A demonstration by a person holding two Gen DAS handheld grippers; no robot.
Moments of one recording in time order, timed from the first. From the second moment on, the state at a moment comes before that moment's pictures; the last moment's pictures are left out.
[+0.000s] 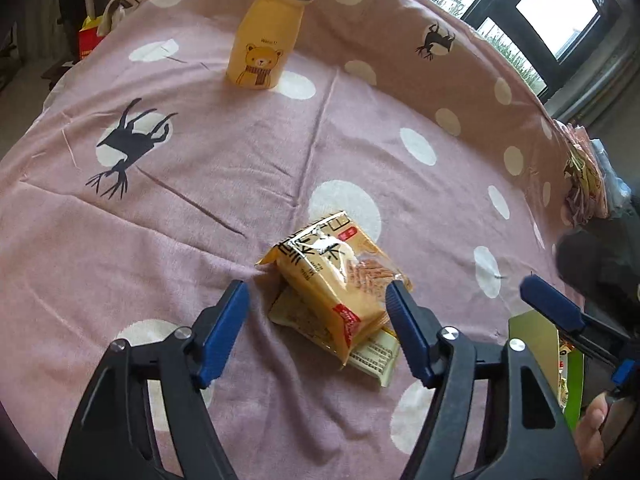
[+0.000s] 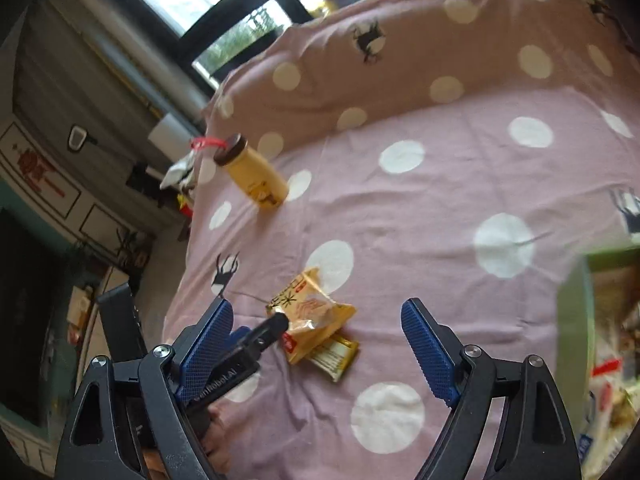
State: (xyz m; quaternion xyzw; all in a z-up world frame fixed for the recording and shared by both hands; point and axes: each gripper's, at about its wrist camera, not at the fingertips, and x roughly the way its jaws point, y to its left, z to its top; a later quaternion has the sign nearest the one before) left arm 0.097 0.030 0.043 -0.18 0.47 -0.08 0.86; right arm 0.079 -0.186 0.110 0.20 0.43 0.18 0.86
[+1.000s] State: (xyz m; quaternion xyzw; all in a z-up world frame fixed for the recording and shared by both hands) left arm 0.032 -0.030 0.106 -0.14 0.38 -0.27 0.88; right arm 0.064 -0.174 0.100 0.19 0.42 0.14 0.87
